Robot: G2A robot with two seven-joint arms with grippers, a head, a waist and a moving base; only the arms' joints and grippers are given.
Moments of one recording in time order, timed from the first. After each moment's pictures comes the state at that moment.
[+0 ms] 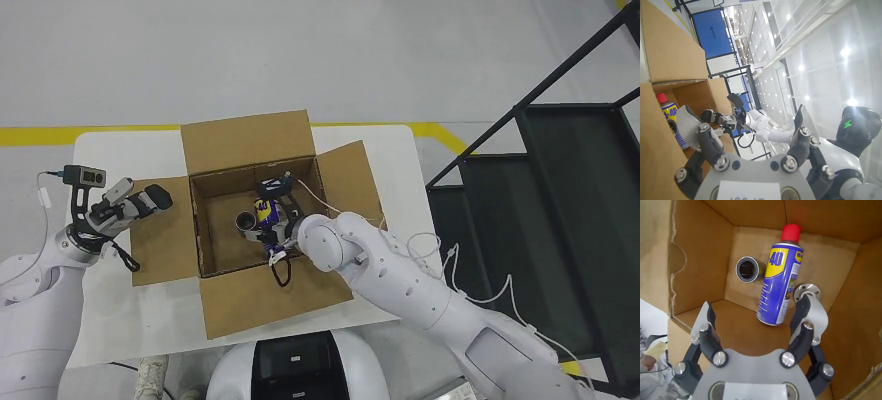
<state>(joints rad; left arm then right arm) 1.22 -1.02 -1.56 -1.25 -0.74 -0.49 -1.21 -0.90 -1.35 0.67 -1.52 -0.69 0.38 0.81</state>
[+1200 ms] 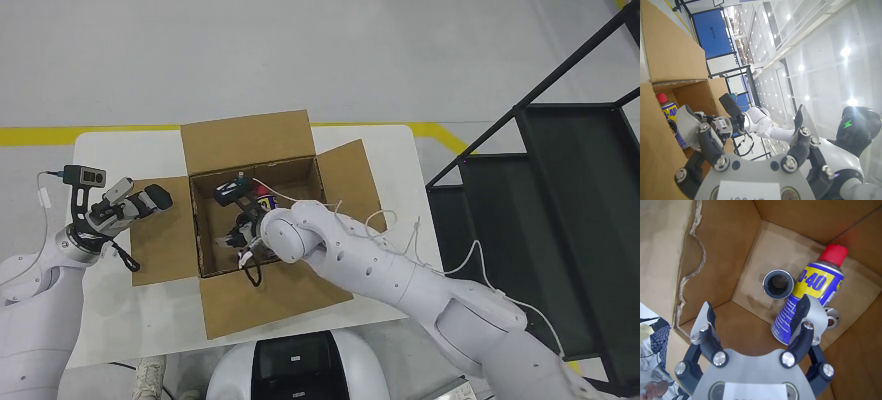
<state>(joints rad) 1.22 -1.02 -1.56 -1.25 -0.74 -0.49 -1.21 -0.69 -1.50 0.49 -1.26 -0.62 0.28 0.81</state>
